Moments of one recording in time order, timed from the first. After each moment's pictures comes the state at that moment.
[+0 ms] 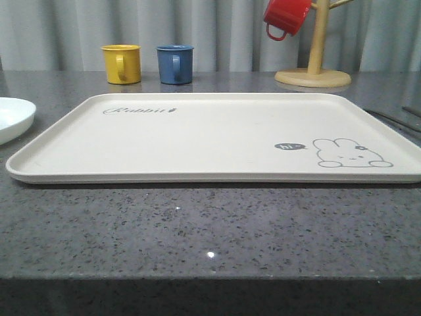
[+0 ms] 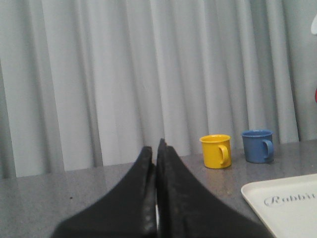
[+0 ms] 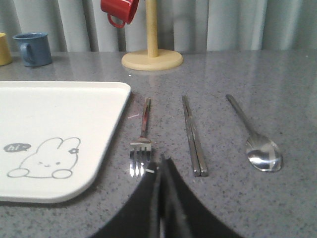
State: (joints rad) left arm -0.04 -0.01 -0.06 0.06 -0.17 0.10; right arm 0.01 -0.01 -0.05 0.10 0.21 -0.01
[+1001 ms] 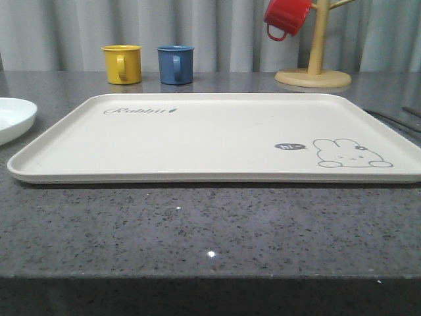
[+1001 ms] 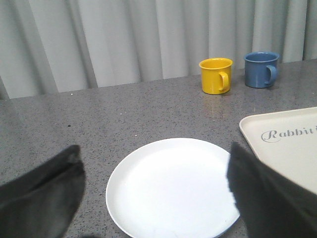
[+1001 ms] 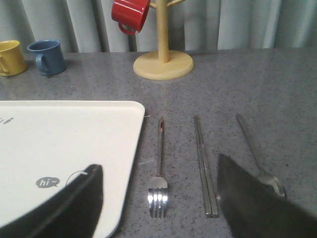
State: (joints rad) left arm -0.04 0.33 -0.40 0.06 0.25 0.10; right arm 0.01 0.33 -0.45 0.13 0.40 -0.01
